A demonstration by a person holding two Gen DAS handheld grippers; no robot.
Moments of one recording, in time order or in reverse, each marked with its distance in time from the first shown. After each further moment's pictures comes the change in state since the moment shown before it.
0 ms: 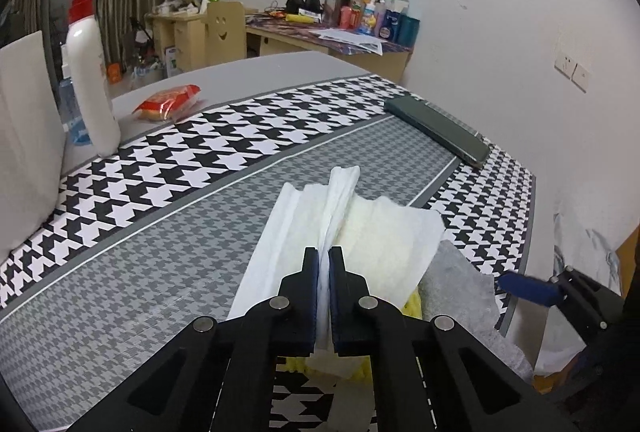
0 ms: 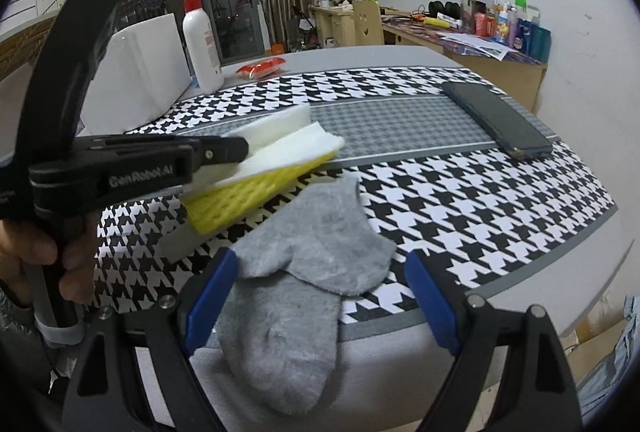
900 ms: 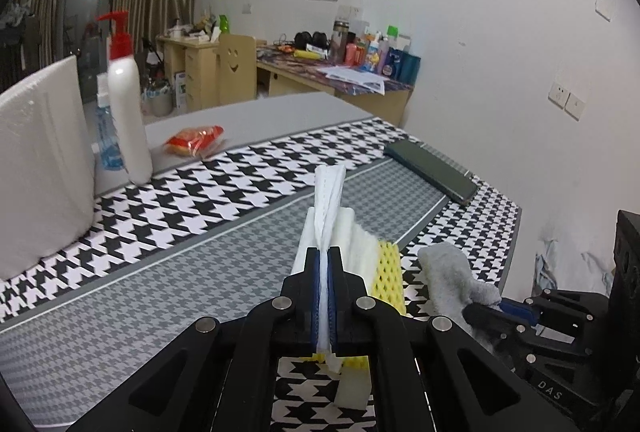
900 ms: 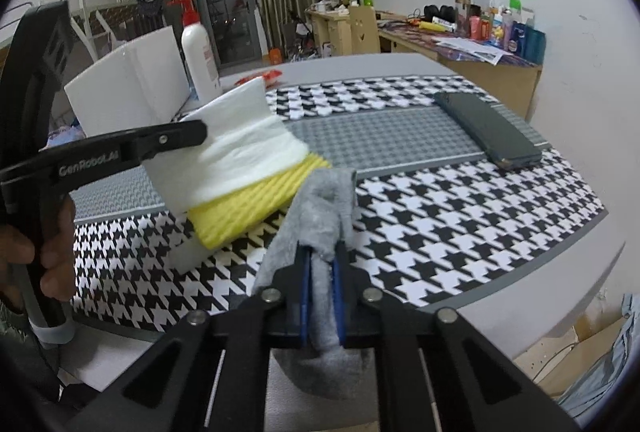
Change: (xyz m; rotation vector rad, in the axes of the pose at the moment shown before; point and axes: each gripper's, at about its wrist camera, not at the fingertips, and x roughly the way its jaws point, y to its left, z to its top) left arm -0.053 0.006 0.005 -0.024 -0.120 0.003; right arm -0.021 -0.005 0.011 0.021 -0.025 -0.005
